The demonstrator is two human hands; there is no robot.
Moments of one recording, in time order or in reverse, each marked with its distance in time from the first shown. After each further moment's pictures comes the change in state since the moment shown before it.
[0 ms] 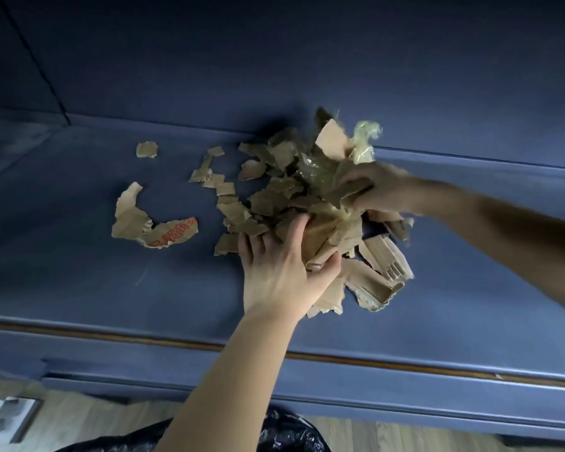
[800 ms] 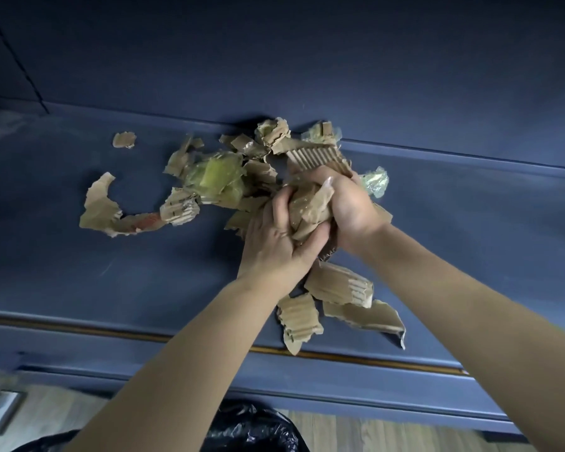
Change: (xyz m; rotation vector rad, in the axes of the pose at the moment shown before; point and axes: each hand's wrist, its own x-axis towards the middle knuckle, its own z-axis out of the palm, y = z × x) left_hand 0.019 0.028 -0.008 -0.482 -0.243 -0.107; right_hand -0.016 -0.015 0.048 1.320 0.176 0.001
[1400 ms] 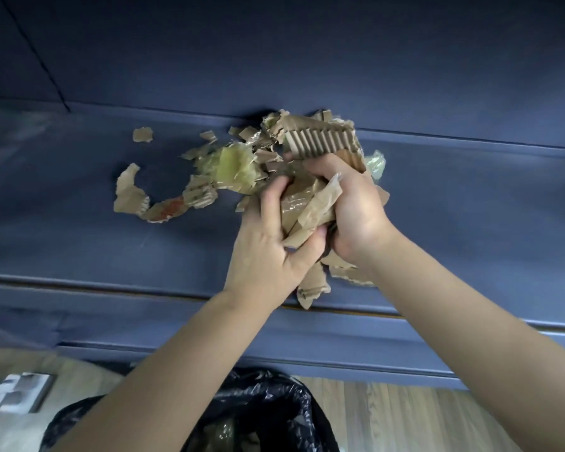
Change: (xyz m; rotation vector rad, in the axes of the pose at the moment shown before) left_hand -0.058 0.012 -0.044 -0.075 0.165 0.244; right_hand -0.079 -0.017 0.029 0.178 -0.080 -0.090
